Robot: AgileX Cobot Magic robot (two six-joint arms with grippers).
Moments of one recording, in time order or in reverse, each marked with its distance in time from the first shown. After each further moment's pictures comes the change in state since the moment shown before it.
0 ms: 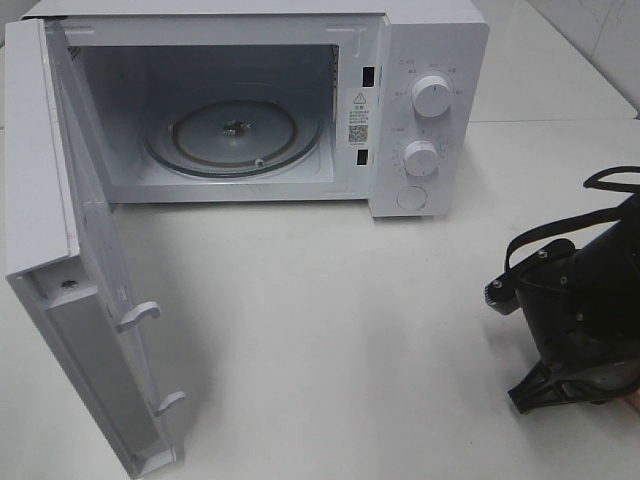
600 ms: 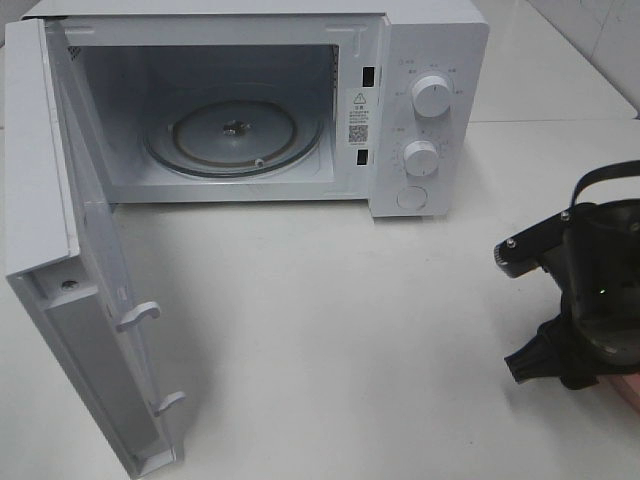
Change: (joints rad) left arm 0.000 0.000 0.000 0.000 0.000 0.000; right arm 0.000 -0.231 -0.002 0.158 -0.011 -0.147
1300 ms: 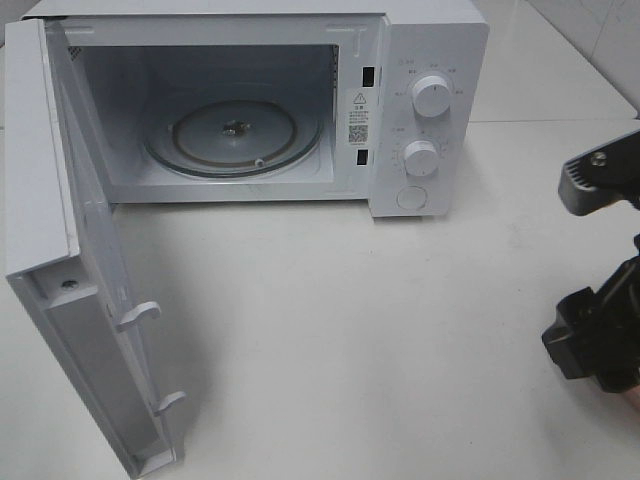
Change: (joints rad) left arm 0.000 0.000 0.000 0.000 0.000 0.000; right arm 0.000 -0.619 -0.007 0.606 0.000 -0.760
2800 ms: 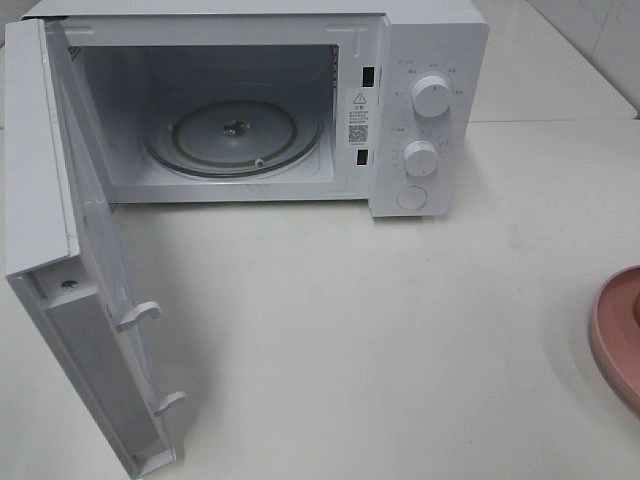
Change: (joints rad) left arm 0.000 0.000 0.000 0.000 0.000 0.000; right arm -0.192 -0.623 0.022 0.193 0.227 -0.288
